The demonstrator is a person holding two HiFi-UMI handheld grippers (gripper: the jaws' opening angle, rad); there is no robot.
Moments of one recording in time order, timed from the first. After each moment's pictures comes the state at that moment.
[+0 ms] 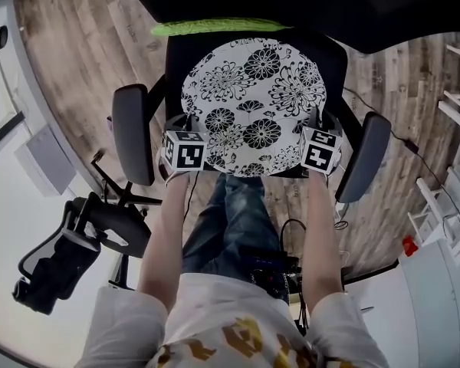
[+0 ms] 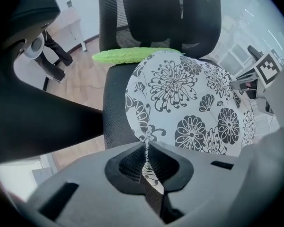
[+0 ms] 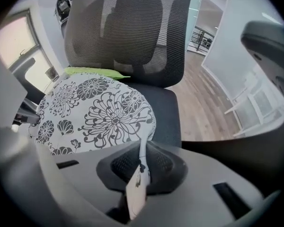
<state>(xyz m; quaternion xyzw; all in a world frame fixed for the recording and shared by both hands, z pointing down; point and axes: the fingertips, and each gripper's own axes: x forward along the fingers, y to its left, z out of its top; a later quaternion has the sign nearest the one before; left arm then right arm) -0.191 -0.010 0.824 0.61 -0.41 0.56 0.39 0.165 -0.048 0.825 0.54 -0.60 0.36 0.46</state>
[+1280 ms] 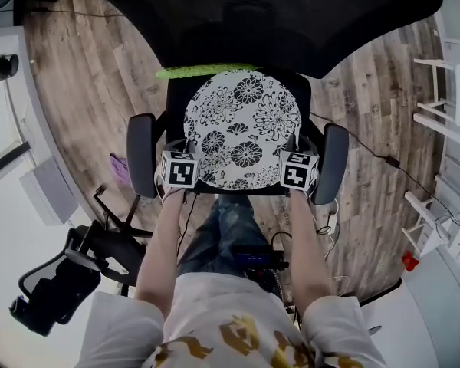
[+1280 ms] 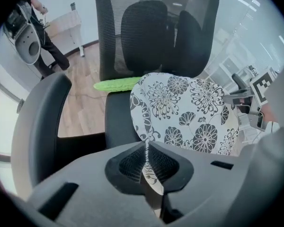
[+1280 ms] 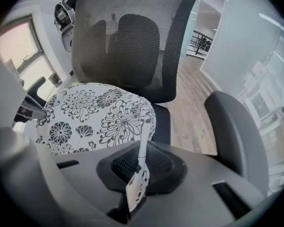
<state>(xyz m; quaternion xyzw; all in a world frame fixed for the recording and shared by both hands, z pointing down) -0.166 -0.034 0.744 0.65 -0.40 0.51 0.40 0.154 -0.045 0.745 0.55 -0.61 0.36 0.44</state>
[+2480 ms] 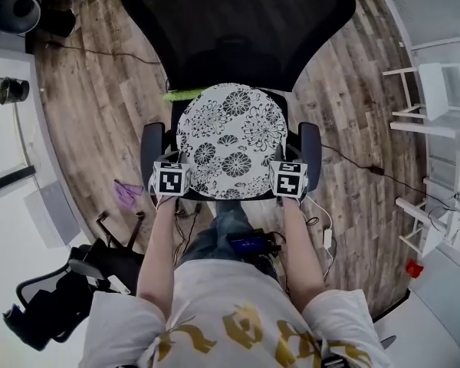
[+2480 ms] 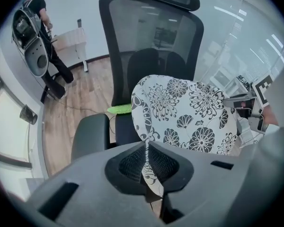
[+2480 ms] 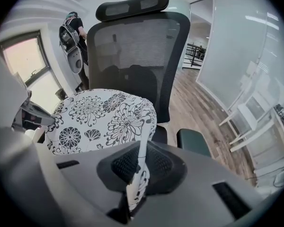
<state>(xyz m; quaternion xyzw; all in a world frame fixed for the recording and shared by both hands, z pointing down) -0.162 -0.041 0.629 0.69 -0.42 0.45 0.37 0.153 -0.042 0.612 0.58 -0.64 0.34 0.38</state>
